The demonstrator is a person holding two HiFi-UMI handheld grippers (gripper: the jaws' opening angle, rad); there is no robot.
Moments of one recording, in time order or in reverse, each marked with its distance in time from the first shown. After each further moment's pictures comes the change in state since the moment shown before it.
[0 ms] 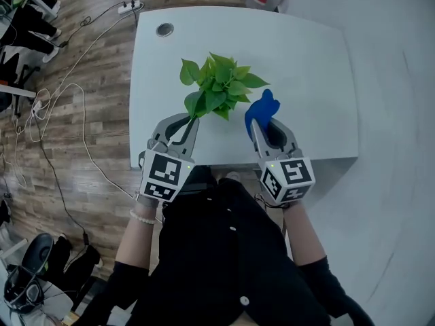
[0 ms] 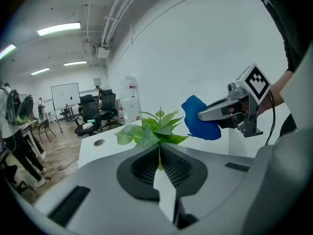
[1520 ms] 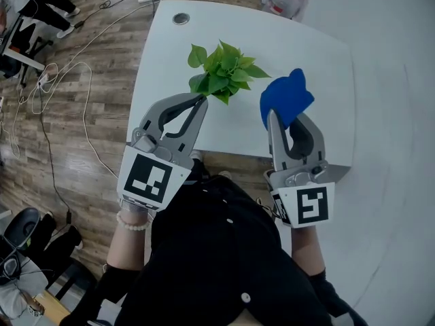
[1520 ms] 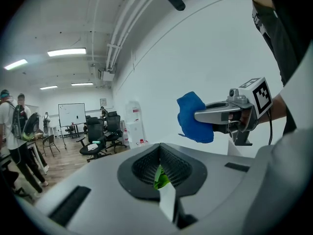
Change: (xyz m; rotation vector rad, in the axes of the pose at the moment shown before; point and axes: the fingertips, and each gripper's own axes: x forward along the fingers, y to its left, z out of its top) left arm -0.075 -0.028 0.115 -0.009 -0.220 0.110; right arm -0.093 0.044 0.122 -0.356 -0.360 0.088
